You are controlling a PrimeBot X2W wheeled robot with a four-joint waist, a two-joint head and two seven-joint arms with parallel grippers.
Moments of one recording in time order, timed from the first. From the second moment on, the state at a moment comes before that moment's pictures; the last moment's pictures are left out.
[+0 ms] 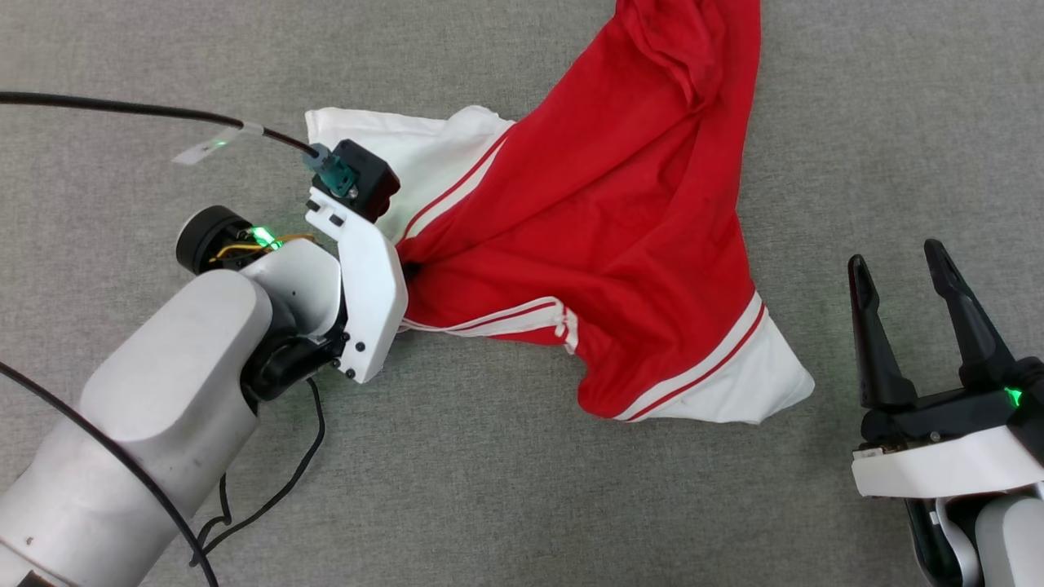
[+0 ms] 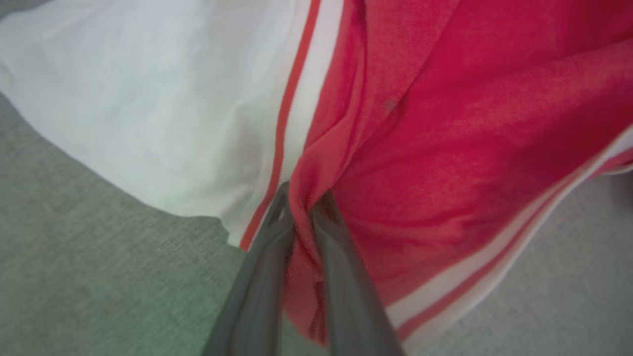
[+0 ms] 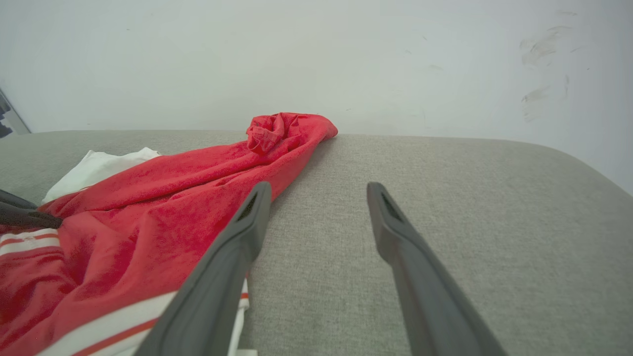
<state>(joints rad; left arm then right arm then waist) -0.84 0.53 -0.80 0.30 -0.77 -0.13 0.68 -0.13 -0.18 0.04 -0.08 0.19 0.13 -0.23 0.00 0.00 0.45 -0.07</state>
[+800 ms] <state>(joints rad) -0.41 0.63 -0.89 0.11 -0.84 0.01 0.45 -0.07 -0.17 0.03 -0.03 0.20 0.13 -0.20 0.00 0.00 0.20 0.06</state>
